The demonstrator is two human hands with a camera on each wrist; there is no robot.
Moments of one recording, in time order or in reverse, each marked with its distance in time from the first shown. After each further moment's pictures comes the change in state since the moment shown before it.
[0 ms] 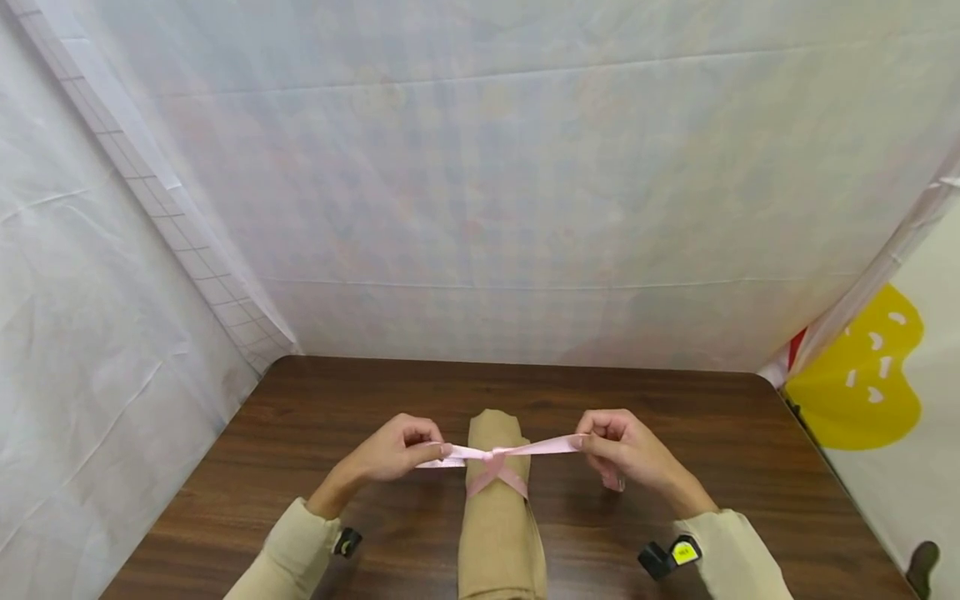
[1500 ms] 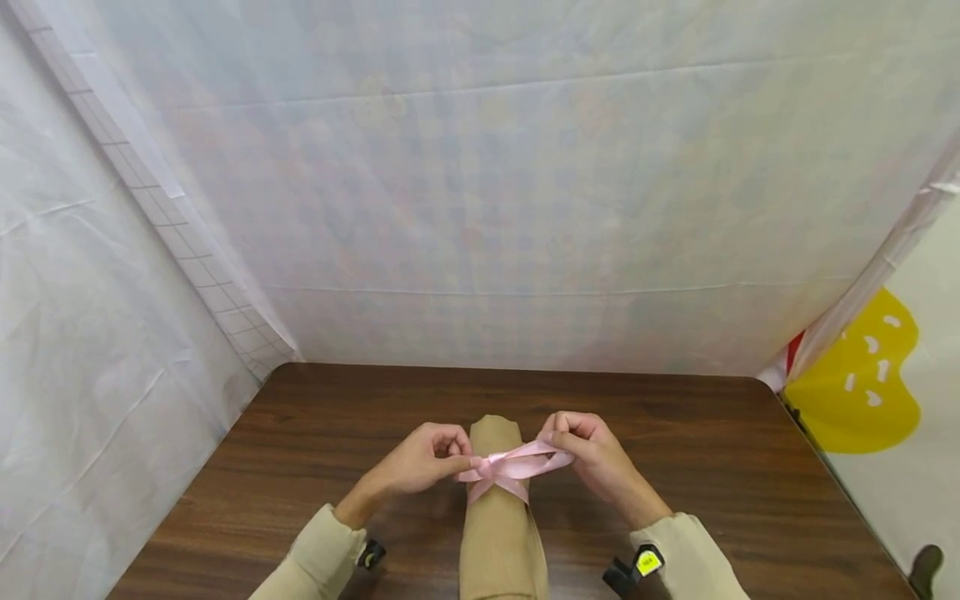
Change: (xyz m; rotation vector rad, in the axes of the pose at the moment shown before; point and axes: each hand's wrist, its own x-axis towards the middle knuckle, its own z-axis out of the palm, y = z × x) left_hand 0.016 0.010 0.030 -0.138 0.001 -0.056; right_hand 0.032 0.008 0.048 0.389 0.052 -0.255
